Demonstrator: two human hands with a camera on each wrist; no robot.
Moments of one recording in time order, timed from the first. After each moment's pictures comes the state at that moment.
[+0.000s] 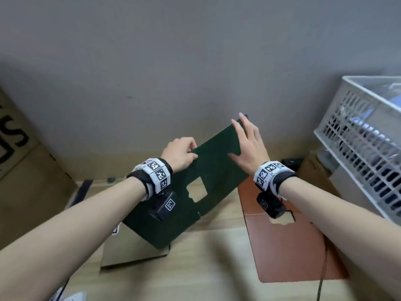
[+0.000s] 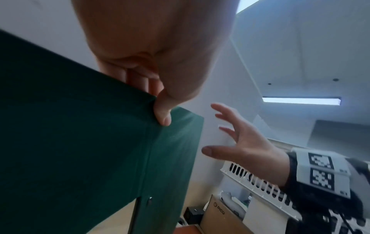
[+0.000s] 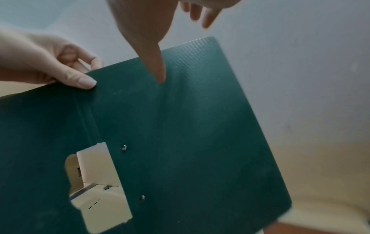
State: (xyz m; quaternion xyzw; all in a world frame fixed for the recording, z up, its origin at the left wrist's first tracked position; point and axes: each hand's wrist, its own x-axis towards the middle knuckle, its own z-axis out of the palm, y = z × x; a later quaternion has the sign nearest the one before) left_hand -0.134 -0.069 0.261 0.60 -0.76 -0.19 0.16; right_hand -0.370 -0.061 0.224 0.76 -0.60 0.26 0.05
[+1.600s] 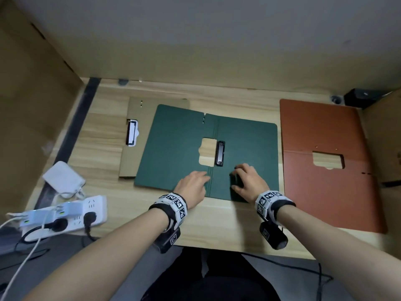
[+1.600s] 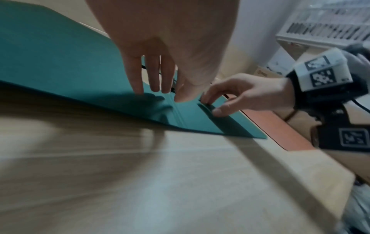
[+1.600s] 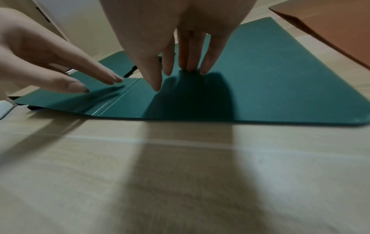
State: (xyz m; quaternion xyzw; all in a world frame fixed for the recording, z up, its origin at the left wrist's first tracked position) left_hand -0.058 0.077 -0.059 0.57 -0.77 -0.27 -0.04; right_hand -0.289 0.052 -0.087 0.76 -0.59 -0.03 -0.27
